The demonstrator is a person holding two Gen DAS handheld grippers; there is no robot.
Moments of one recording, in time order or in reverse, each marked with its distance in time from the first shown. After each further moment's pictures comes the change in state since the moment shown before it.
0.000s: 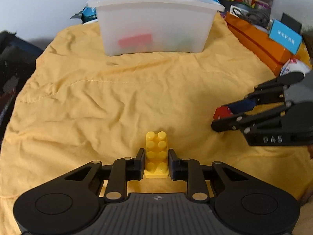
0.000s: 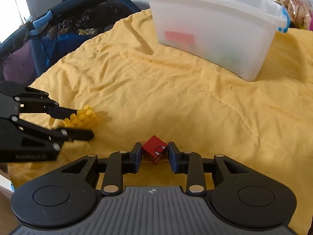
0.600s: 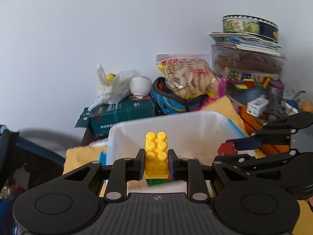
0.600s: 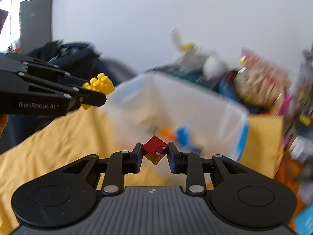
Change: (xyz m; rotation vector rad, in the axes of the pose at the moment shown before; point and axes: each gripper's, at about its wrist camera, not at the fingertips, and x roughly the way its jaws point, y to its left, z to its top) left arm -0.021 0.013 0.229 0.116 -0.402 0.068; right arm -0.056 -0.043 0.136 -0.052 -0.328 -0.205
